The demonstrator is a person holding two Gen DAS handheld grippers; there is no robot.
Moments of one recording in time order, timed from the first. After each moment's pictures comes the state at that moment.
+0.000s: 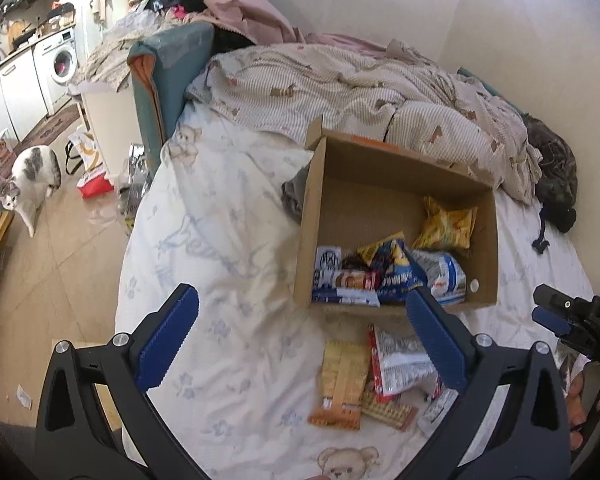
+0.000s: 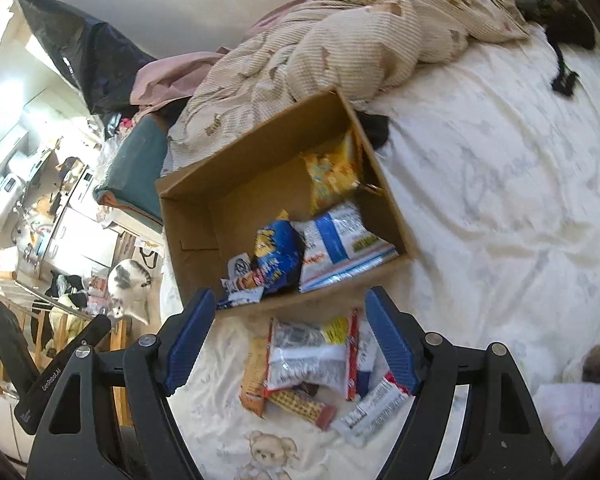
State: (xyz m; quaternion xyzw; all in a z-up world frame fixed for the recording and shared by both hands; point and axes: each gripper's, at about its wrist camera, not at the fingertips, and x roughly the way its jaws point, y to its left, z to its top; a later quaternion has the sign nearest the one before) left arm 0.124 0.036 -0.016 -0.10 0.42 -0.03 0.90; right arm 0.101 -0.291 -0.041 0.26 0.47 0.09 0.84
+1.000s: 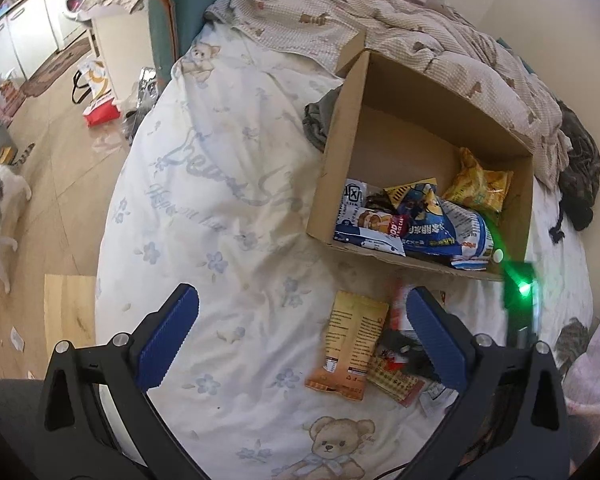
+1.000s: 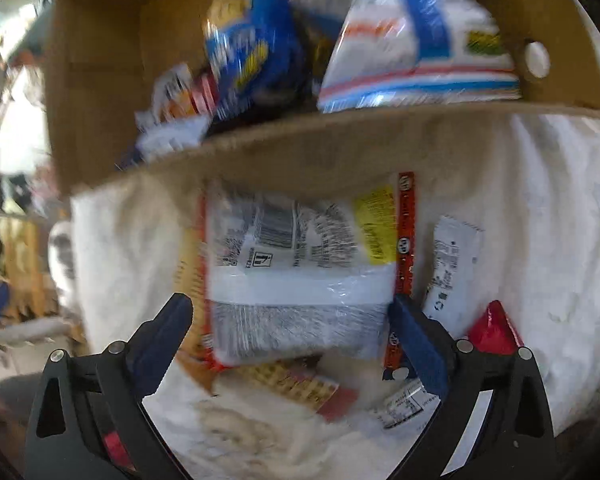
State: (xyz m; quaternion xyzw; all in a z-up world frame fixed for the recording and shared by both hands) left arm 0.137 0.040 -0.069 -0.14 0.52 0.00 0.84; right arm 0.151 -0.171 -0.190 0.12 0.69 0.09 0.71
